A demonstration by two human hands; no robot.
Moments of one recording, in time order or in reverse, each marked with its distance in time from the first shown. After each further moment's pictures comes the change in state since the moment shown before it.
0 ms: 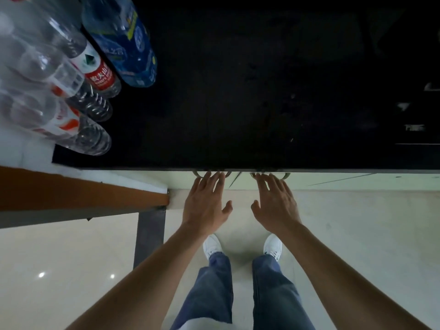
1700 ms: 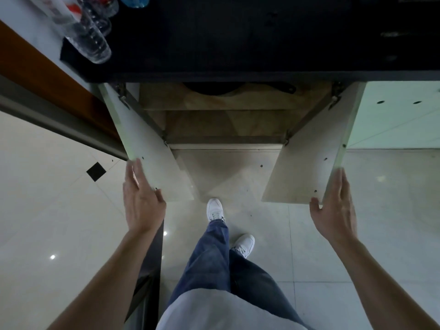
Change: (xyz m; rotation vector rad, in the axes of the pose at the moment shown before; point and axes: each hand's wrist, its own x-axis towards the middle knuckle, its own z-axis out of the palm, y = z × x) left_hand -0.247 -0.027 0.071 -0.253 0.368 -0.443; right_hand -0.264 0.110 0.057 0.191 0.157 0.405
